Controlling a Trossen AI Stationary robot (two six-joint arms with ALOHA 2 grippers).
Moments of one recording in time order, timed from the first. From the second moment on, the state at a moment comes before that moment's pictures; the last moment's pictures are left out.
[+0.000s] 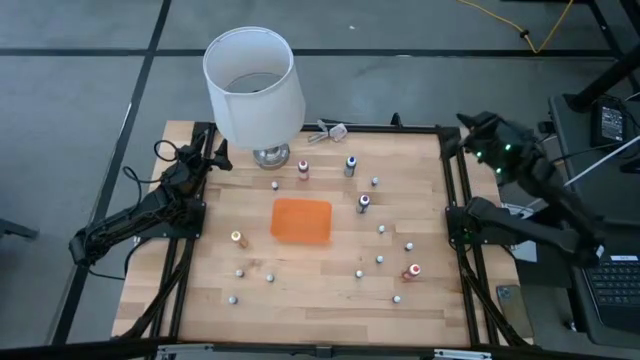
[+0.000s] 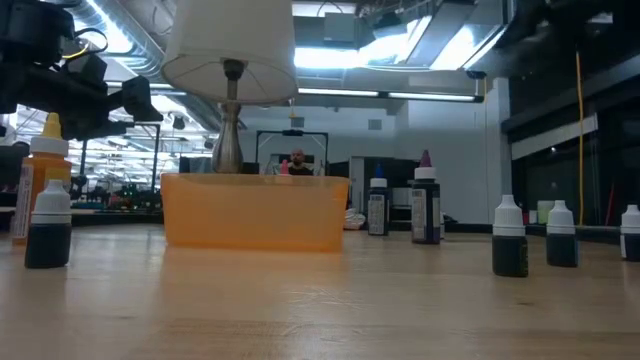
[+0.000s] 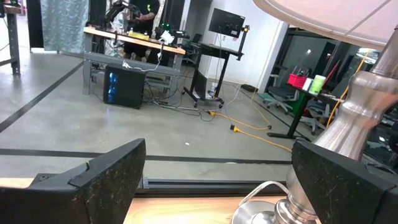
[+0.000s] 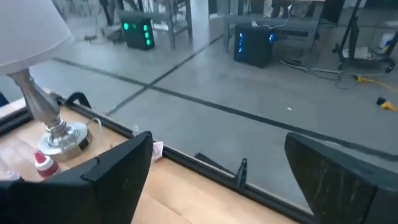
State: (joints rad) left arm 0.59 0.08 0.01 0.08 -0.74 -0.27; right arm -0.67 0.55 0.90 -0.63 0.32 0.14
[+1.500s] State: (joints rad) left arm 0.59 0.08 0.01 0.08 -0.74 -0.27; right arm -0.47 1.54 1.38 -1.11 0.02 -0.59
